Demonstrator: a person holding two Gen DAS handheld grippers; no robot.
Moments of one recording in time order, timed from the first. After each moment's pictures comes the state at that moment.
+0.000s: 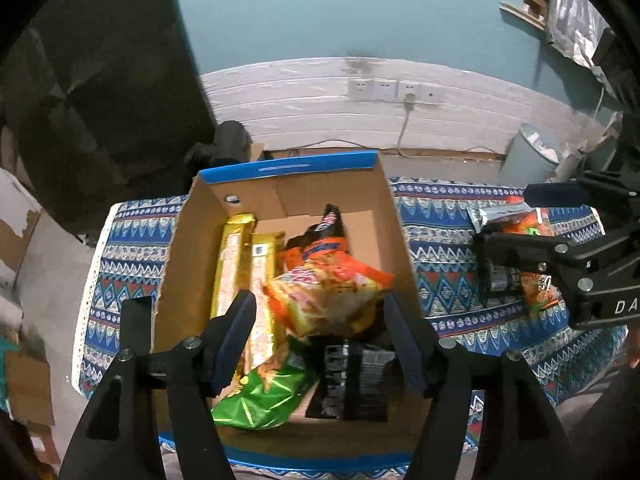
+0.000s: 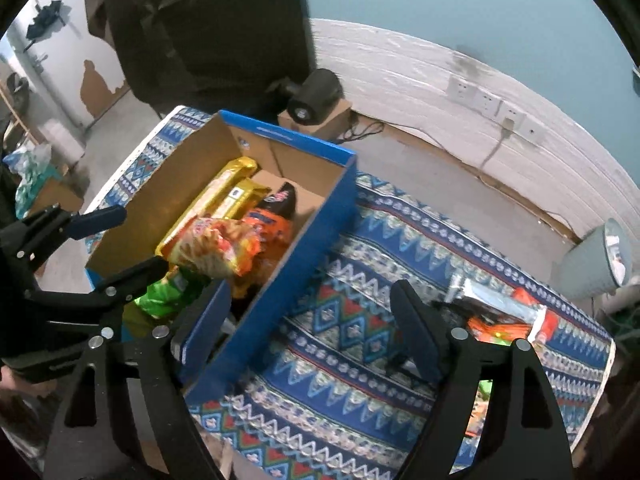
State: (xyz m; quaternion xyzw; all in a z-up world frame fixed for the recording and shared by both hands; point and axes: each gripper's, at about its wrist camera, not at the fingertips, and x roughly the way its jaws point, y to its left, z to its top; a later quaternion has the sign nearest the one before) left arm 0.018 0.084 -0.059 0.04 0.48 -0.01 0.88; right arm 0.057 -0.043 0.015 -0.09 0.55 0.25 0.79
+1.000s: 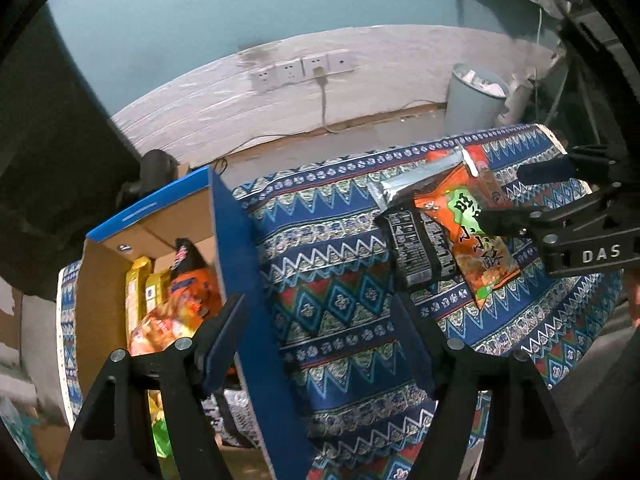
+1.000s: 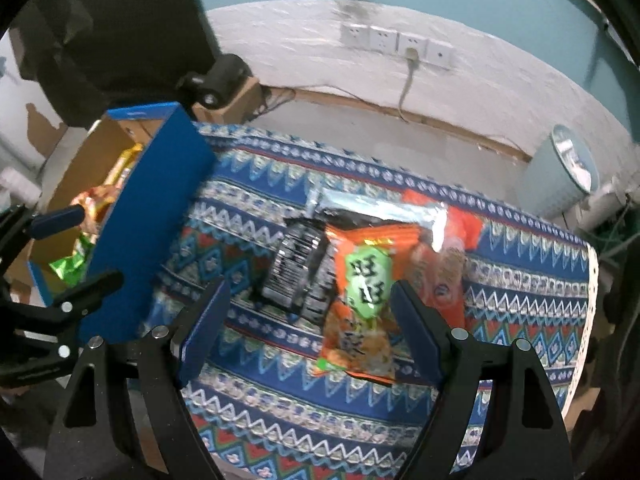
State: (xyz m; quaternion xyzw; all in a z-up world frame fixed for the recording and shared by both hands) left arm 0.039 -0.054 -0.087 0.13 0.50 -0.10 0.85; right arm 0.056 -0.198 -0.028 -0.04 0.59 0.14 0.79
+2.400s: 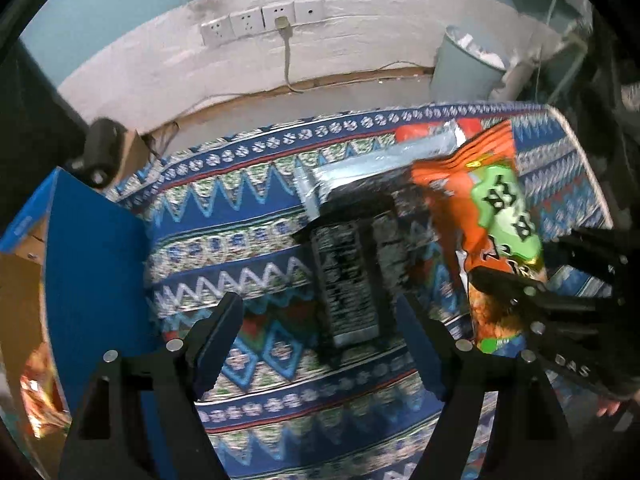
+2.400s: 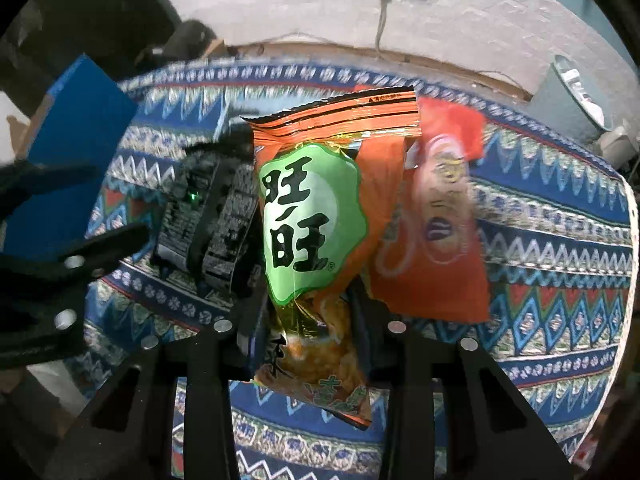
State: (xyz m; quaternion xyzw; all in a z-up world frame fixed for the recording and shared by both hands) left arm 0.108 -0.127 -0.165 0.09 0.58 -0.12 0.80; right arm 0.055 -0.261 -0.105 0.00 0.63 0.12 0.77
